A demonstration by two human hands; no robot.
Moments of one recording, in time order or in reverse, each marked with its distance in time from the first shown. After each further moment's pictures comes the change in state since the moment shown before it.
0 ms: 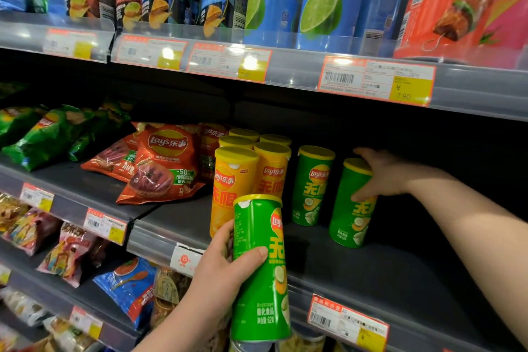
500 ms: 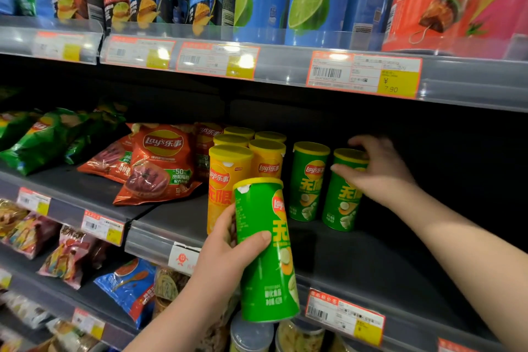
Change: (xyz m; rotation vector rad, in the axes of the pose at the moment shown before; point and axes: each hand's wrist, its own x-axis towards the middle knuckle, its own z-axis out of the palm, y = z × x) left_hand 0.002 0.014 0.013 -0.015 -0.006 0.104; right_hand -0.033 -0.016 0.023 0.402 0.483 -0.110
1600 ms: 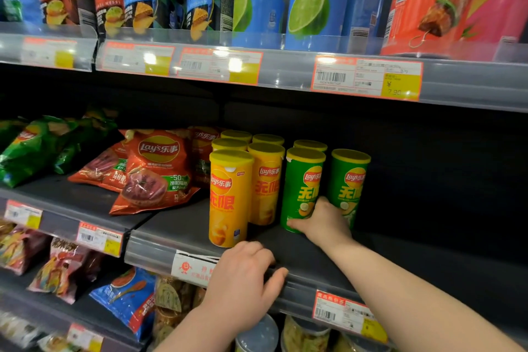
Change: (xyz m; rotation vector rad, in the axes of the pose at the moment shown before) left_hand 0.025 -0.056 -0.019 1.404 -0.052 0.782; right_hand -0.037 -0.021 0.110 0.051 -0.178 0.407
